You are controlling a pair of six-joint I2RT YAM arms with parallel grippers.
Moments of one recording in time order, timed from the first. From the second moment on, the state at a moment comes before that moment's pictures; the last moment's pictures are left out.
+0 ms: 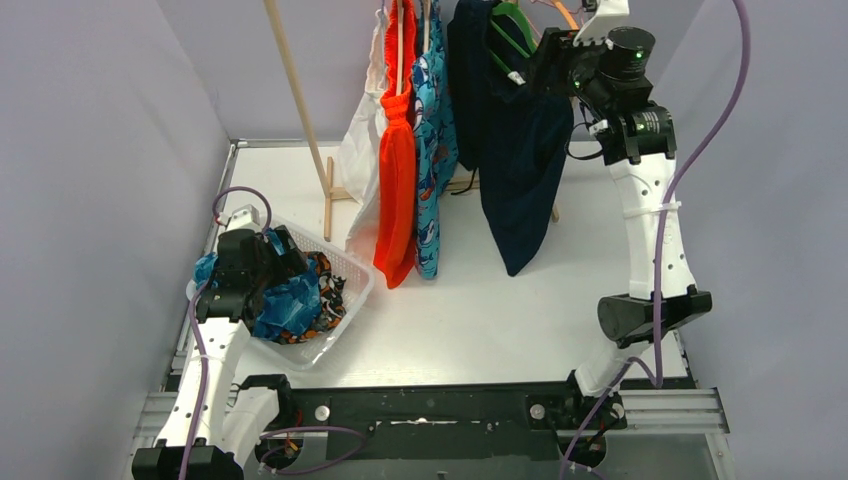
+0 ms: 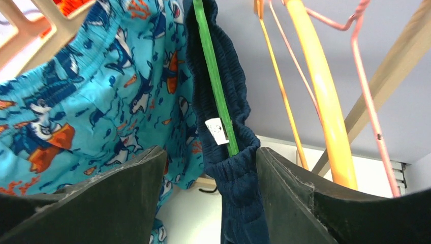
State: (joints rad) left arm 0.01 0.85 0.68 -0.47 -0.02 -0.41; right arm 0.17 1.72 2.26 -0.63 -0.13 0.11
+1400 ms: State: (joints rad) left arm 0.01 0.86 0.68 -0.47 -0.03 -0.41; right arm 0.35 1.66 1.94 -0.33 0.16 -0.04
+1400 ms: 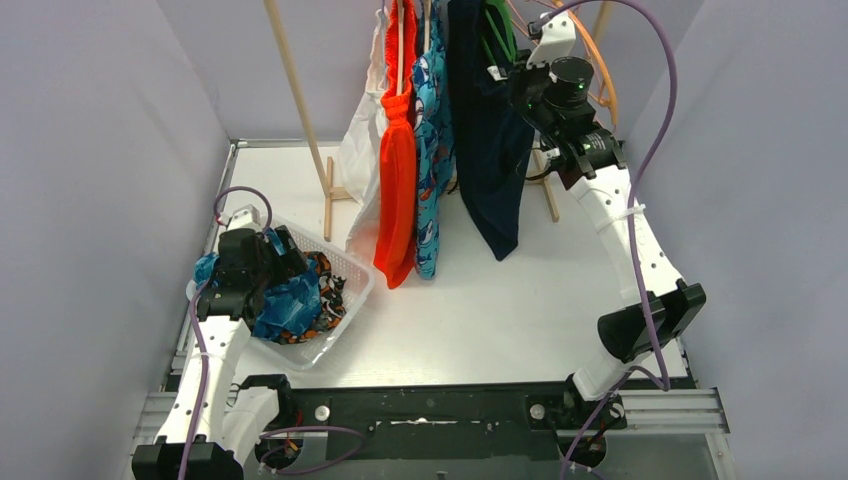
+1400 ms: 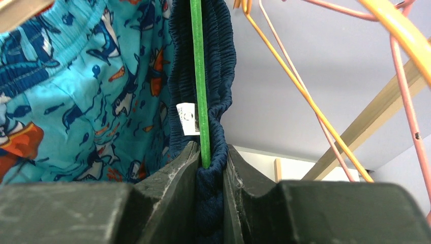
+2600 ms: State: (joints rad) left arm 0.01 0.81 0.68 -0.47 -0.03 -0.41; right arm 0.37 0.88 1.20 -0.61 0.06 0.19
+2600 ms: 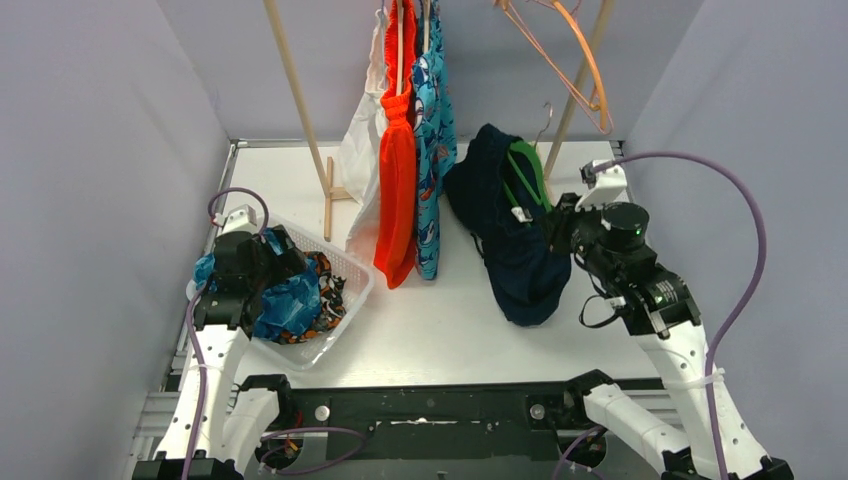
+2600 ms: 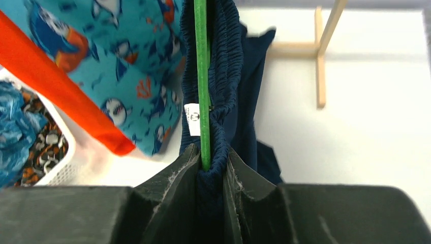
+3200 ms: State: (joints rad) left arm 0.00 0.72 0.70 -0.47 0.21 -0.52; right arm 0.37 0.72 0.86 -0.73 -0.19 0.34
